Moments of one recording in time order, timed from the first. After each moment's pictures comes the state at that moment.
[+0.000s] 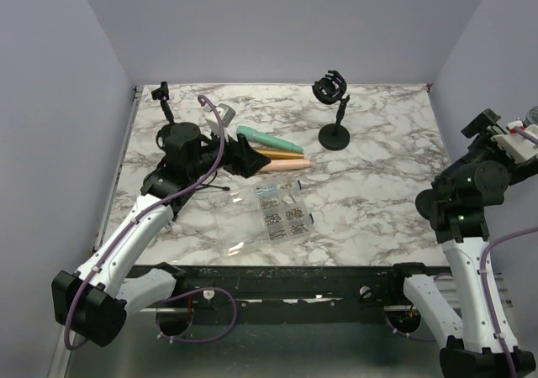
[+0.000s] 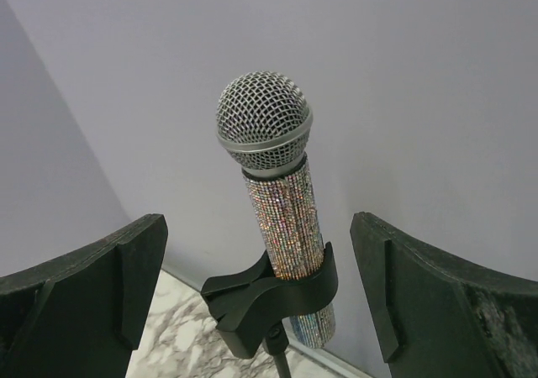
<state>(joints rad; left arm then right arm) -0.43 1.05 0.93 -0.10 0.52 -0.39 0.03 0.71 0.88 0.28 0.97 -0.23</state>
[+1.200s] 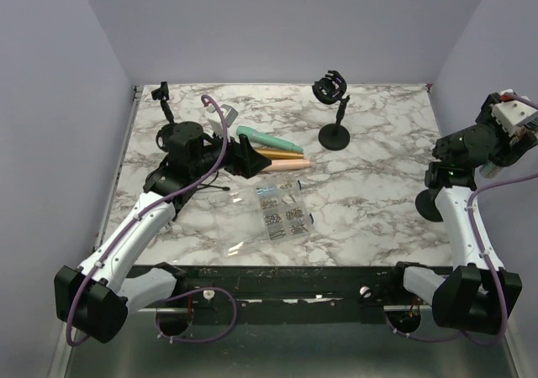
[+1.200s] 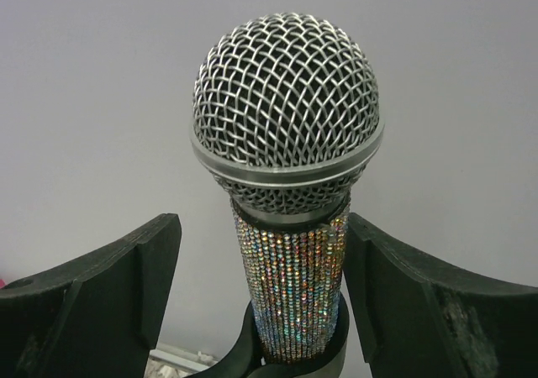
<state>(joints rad) -0.43 1.08 0.93 -0.11 0.54 -0.39 -0.16 1.11 0.89 0.70 1.06 -0.43</state>
